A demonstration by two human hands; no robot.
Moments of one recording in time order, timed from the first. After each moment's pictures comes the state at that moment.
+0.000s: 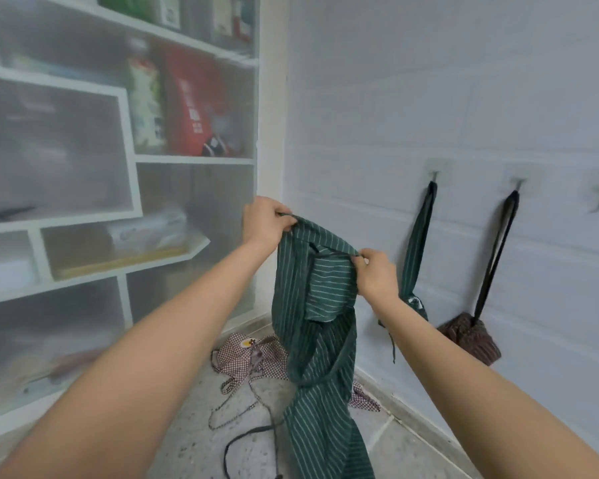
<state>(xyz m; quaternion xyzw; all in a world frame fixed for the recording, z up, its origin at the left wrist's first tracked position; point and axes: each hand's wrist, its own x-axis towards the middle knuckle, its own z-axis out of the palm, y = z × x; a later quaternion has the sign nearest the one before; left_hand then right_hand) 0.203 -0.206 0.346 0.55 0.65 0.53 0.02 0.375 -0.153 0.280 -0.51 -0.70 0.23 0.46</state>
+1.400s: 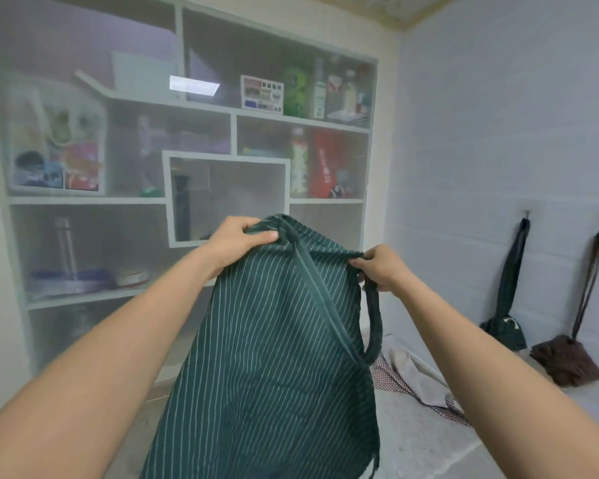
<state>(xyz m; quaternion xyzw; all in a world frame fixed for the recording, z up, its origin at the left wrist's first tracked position) 0.113 -0.564 0.398 0.51 0.68 0.52 0.08 0.293 -0.387 0.370 -0.41 -0.82 0.30 0.27</state>
